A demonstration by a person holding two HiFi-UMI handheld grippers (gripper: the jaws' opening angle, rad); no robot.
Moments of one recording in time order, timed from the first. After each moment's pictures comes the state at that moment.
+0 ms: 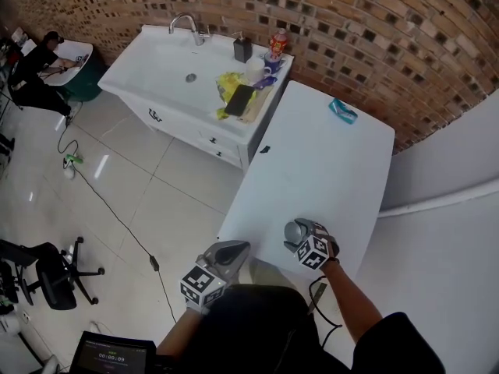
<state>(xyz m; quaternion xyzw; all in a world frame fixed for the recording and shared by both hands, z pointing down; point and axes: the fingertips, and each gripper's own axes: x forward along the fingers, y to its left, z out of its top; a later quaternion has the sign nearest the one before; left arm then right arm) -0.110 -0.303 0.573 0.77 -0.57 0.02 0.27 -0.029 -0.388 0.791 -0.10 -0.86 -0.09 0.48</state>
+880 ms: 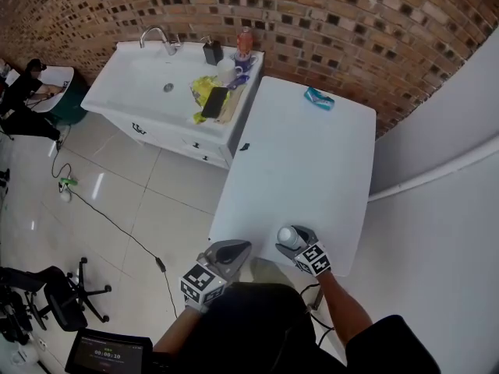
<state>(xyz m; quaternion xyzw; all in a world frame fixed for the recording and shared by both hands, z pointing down) -0.067 -0.316 0.571 0.81 -0.51 0.05 0.27 0.010 -0.372 0.788 0.03 -0.93 0.15 0.32</state>
